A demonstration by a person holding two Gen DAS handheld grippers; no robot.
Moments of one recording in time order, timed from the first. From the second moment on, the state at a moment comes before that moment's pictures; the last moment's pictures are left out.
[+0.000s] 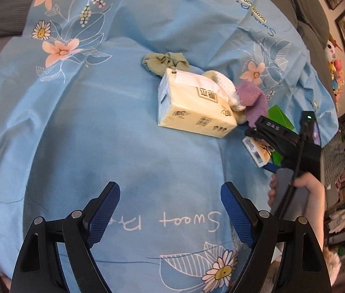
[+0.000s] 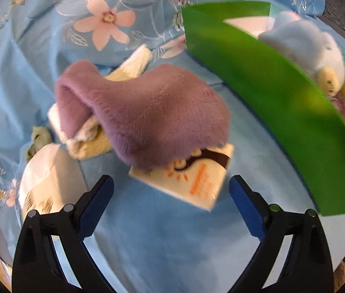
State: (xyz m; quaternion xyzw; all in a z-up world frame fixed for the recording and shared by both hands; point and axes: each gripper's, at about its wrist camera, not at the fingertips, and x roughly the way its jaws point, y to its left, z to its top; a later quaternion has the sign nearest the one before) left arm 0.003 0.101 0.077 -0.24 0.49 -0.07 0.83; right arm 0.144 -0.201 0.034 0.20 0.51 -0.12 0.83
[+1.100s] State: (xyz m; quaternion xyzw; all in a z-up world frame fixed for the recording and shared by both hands) left arm -0.017 0.085 0.073 -0.23 0.51 -0.07 0.83; right arm 0.001 -0.178 0.052 0.15 0.55 0.17 0.80
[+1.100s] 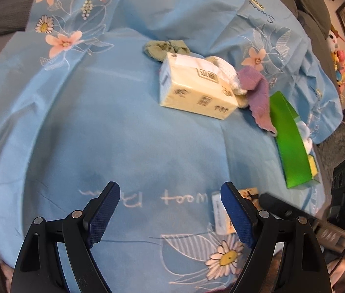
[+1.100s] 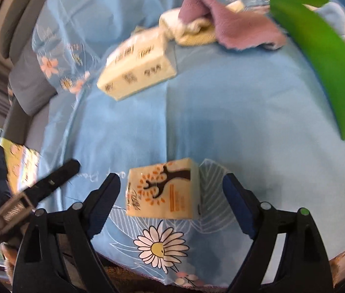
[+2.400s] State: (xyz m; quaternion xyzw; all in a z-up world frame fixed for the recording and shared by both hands) left arm 0.034 -0.158 0.159 -0.07 0.44 -0.33 0.84; right arm 0.003 -0.321 0.130 0.25 0.40 0.09 0.88
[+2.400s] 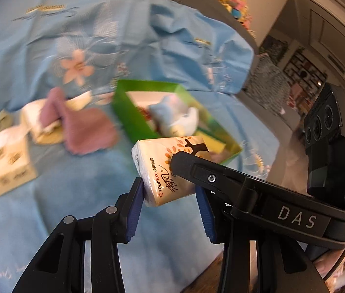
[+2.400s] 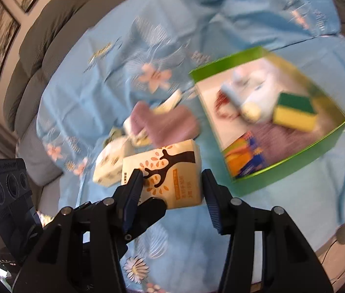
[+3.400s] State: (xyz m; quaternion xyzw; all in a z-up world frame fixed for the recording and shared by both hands) left arm 0.104 -0.251 0.111 -0.06 0.54 -0.34 0.77; right arm 0.067 -0.424 0.081 0.30 0.47 0.00 0.83
